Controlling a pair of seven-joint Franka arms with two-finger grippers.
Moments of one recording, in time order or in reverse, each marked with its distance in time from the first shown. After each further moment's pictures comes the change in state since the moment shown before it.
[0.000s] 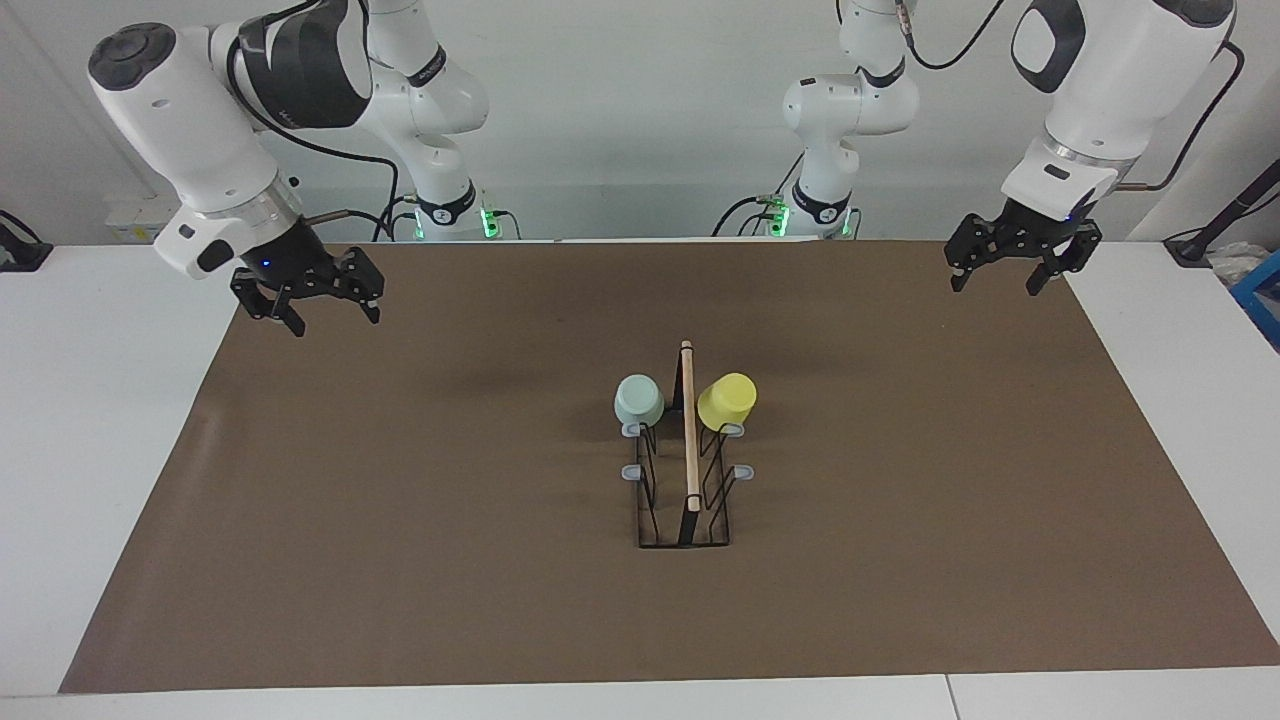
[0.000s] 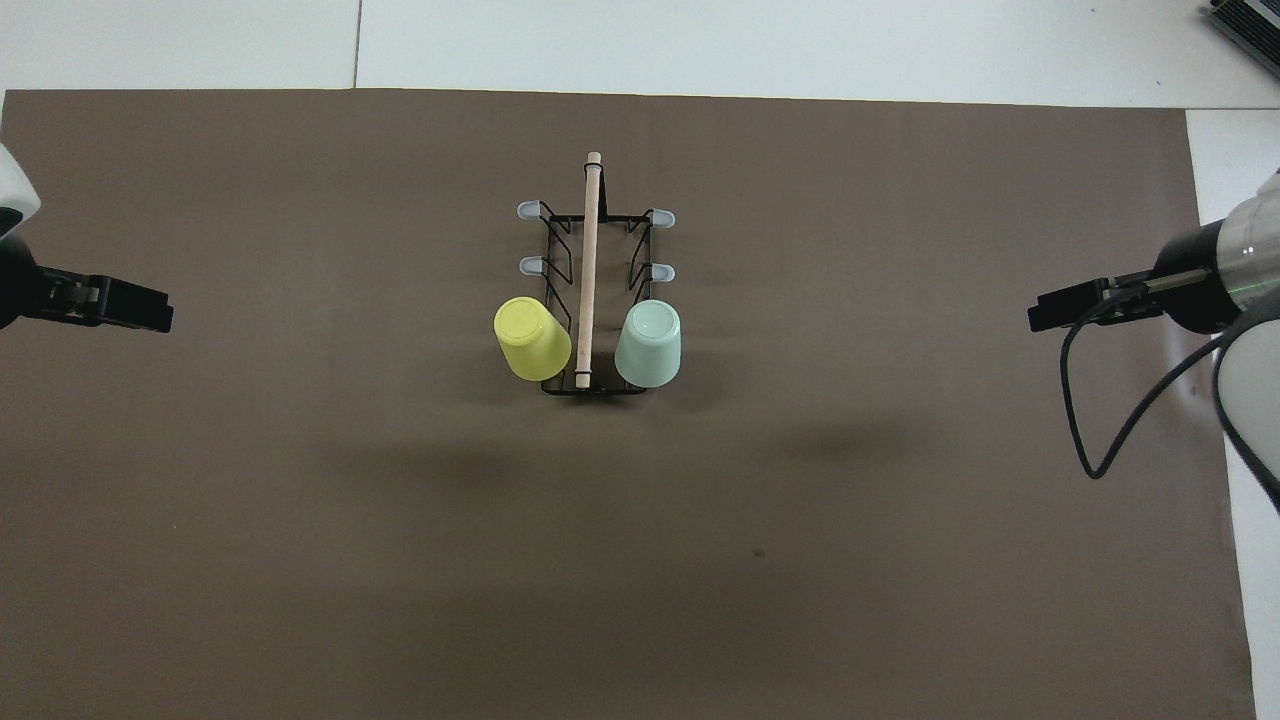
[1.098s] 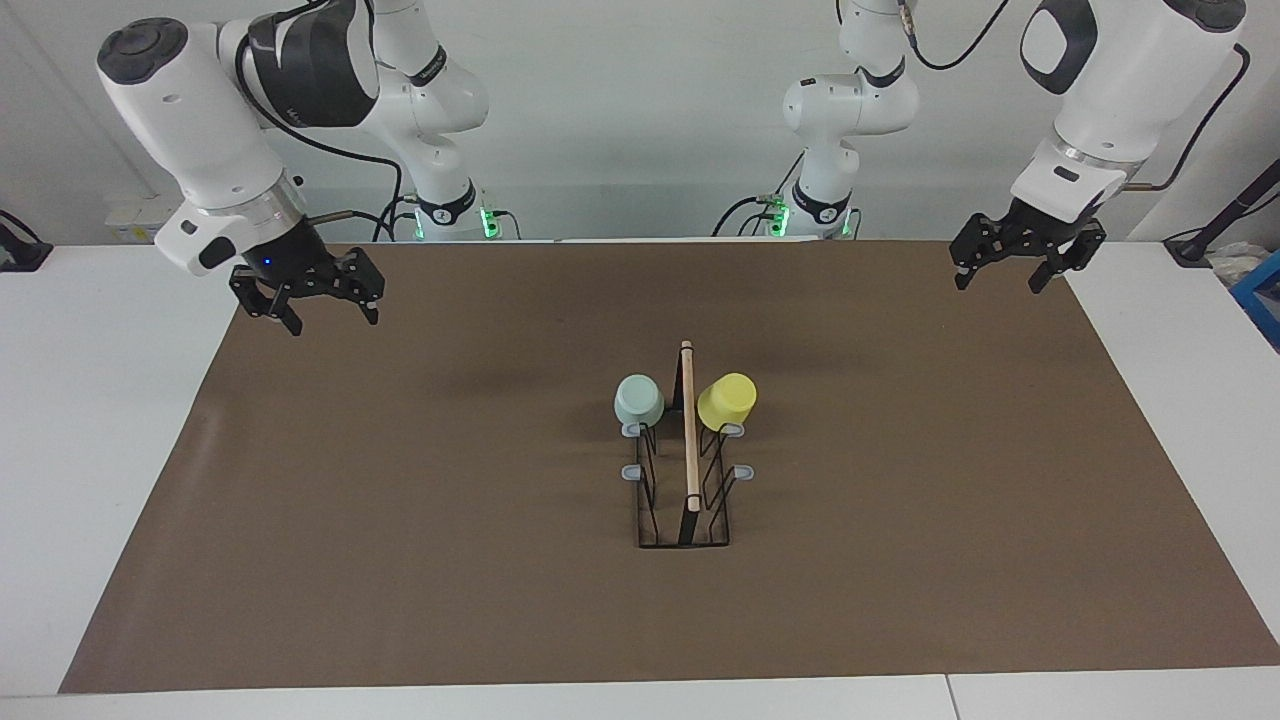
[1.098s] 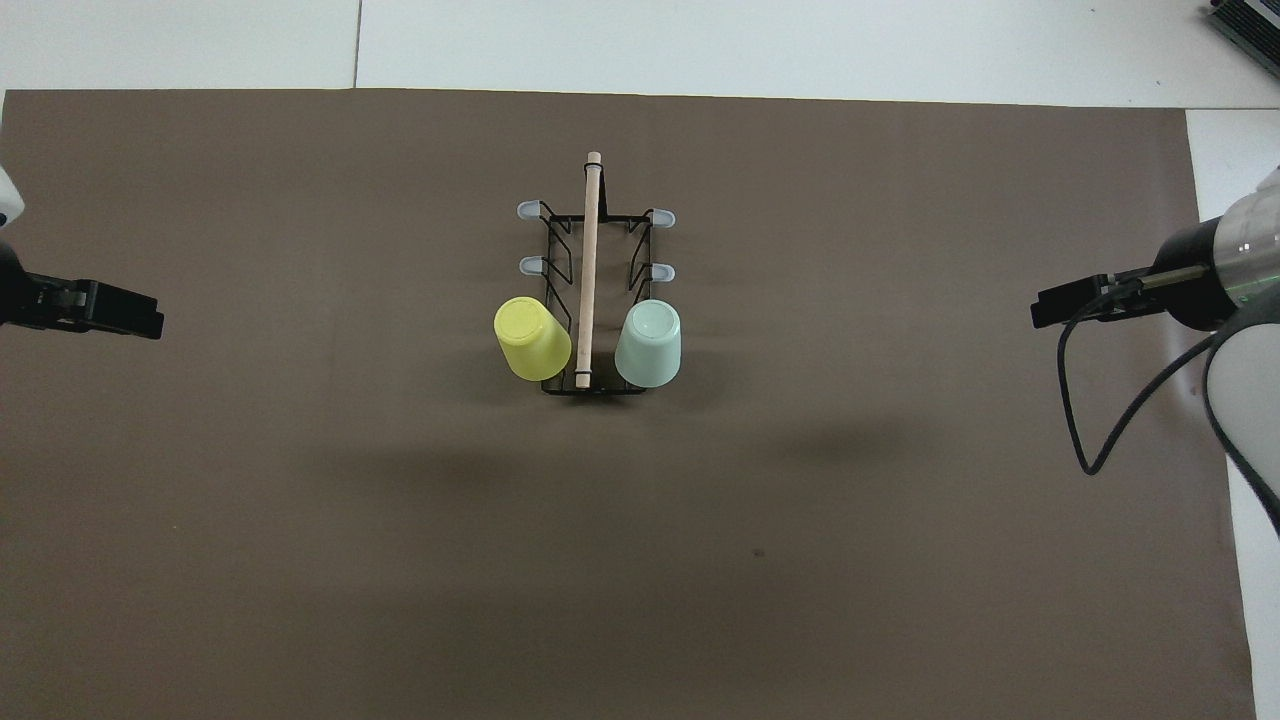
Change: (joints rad) left arm 0.009 0.000 0.008 -0.001 -0.005 -0.022 0.001; right arm 0.024 0.001 -0.015 0.011 -0.034 -0.007 0.033
